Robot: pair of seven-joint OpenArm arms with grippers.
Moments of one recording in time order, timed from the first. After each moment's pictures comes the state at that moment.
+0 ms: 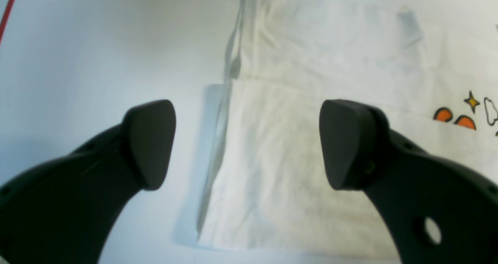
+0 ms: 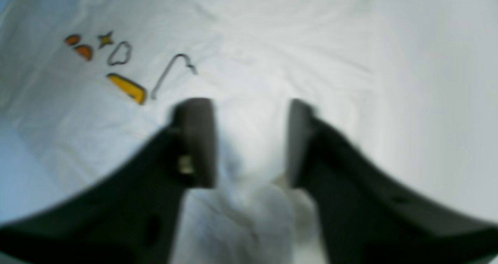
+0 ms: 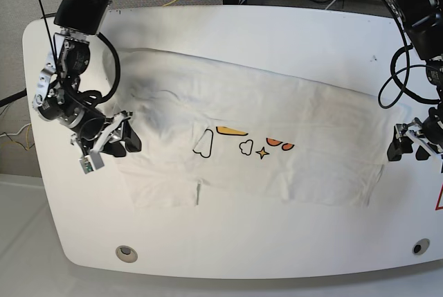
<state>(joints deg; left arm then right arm) -16.8 -29.0 -28.5 62.4 -28.9 -41.7 45.6 8.2 13.7 19.4 88.1 36.8 39.4 -59.4</state>
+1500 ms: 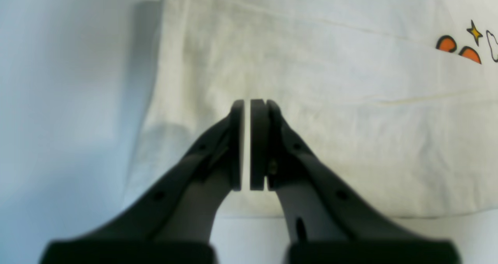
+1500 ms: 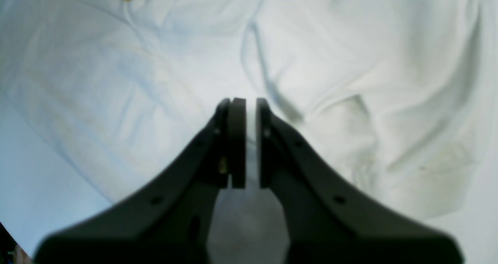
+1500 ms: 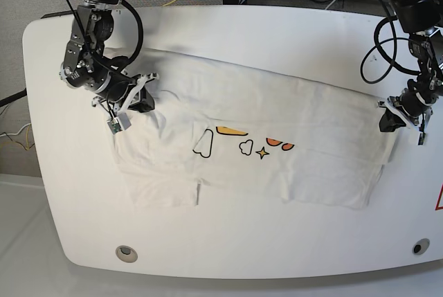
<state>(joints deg) -6.4 -26.1 -25.1 65.1 -28.6 -41.7 39.6 -2.1 8.2 18.5 88.4 24.6 39.7 -55.9</state>
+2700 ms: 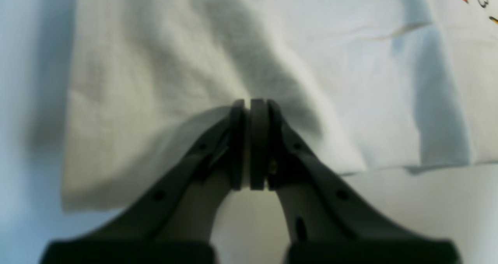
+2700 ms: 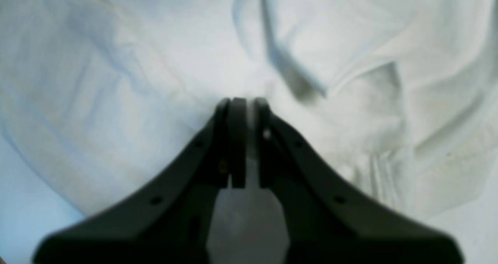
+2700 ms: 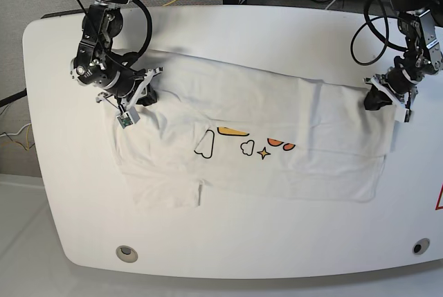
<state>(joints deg) 2.8 -24.3 -22.2 66.8 -30.8 -41.8 34.7 -2.5 5.0 19.1 85.4 12.3 40.1 -52.3</state>
